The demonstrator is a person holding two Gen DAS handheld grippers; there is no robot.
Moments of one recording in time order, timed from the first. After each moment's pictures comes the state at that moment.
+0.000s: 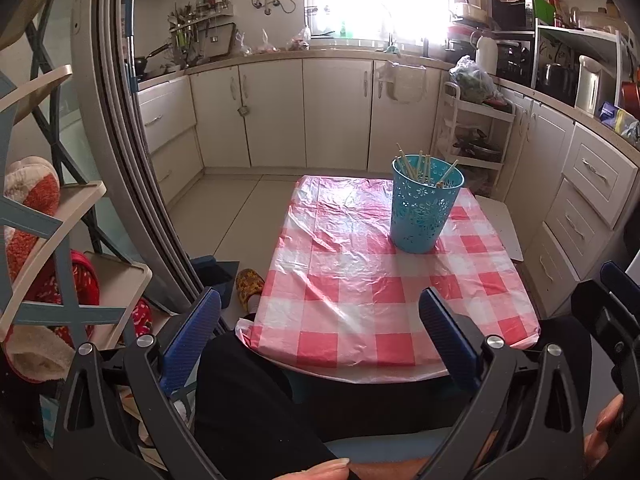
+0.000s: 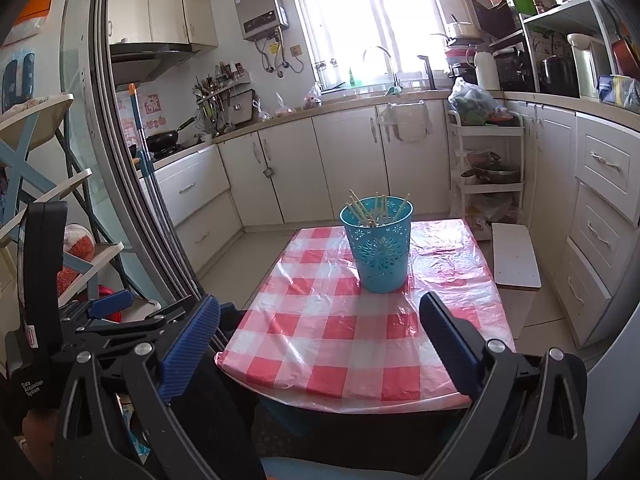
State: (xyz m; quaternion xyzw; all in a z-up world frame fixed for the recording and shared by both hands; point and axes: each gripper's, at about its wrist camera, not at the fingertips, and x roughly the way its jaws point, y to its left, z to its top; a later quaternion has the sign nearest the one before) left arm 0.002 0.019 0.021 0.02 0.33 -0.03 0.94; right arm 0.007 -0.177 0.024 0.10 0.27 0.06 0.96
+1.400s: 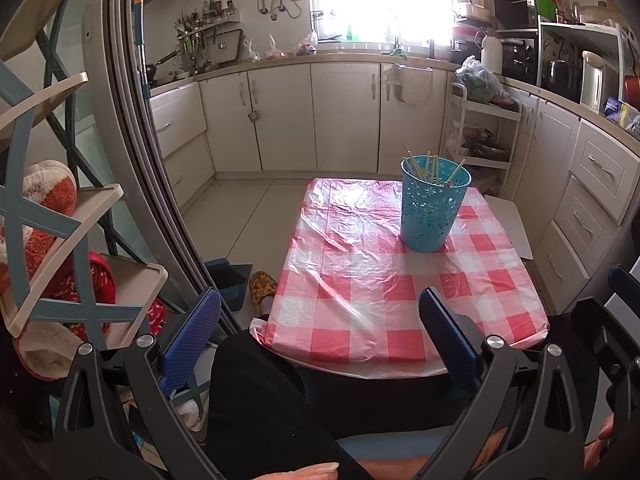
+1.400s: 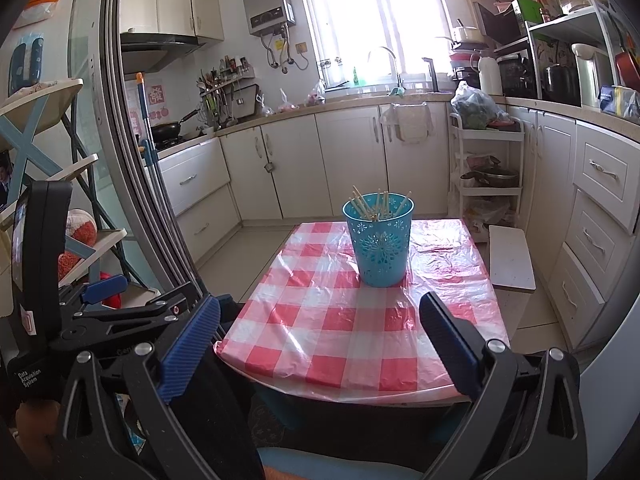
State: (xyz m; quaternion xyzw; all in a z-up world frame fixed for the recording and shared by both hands) left arm -0.009 0.018 0.023 0.03 0.32 -0.01 0.95; right arm -0.004 -0.167 0.025 0.09 0.27 0.05 0.96
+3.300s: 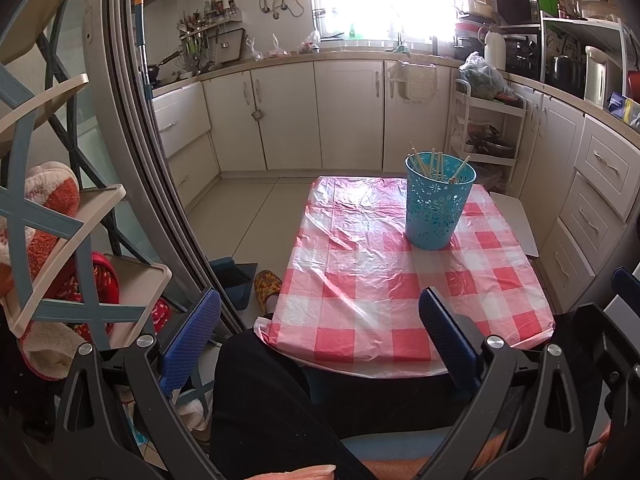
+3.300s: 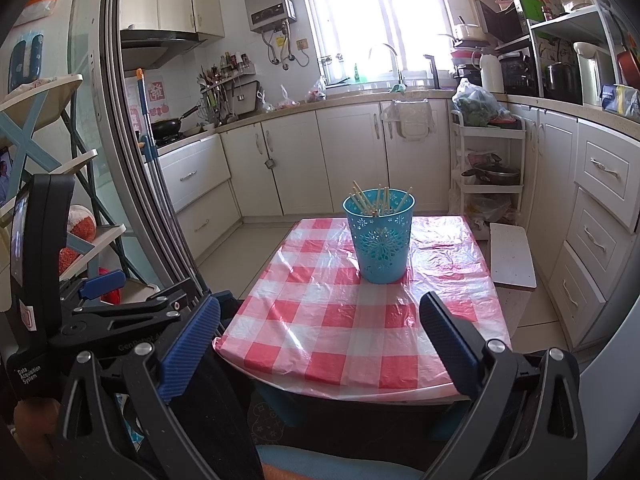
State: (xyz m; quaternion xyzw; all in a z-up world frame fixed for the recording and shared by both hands) left arm -0.007 0.023 0.022 0.04 0.32 0.00 0.95; right arm -0.004 -0.167 0.019 0.09 0.28 0.06 0.96
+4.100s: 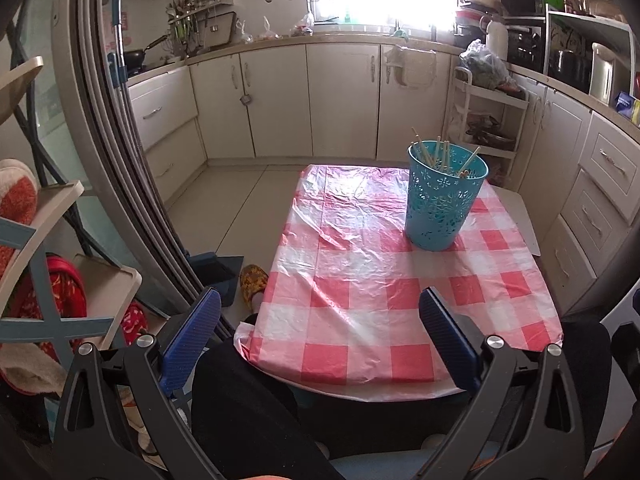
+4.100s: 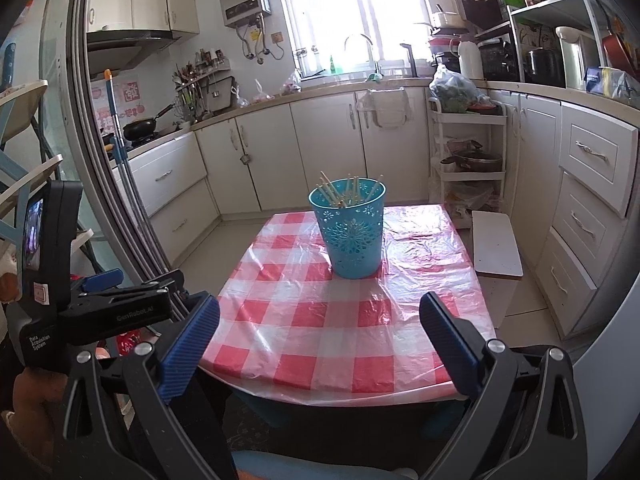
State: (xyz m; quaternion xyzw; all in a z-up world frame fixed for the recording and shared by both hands) left arm 0.057 0.010 -0.010 0.03 0.35 -0.01 0.93; right arm 0.021 -0.200 -0.001 0.10 0.29 0.02 0.95
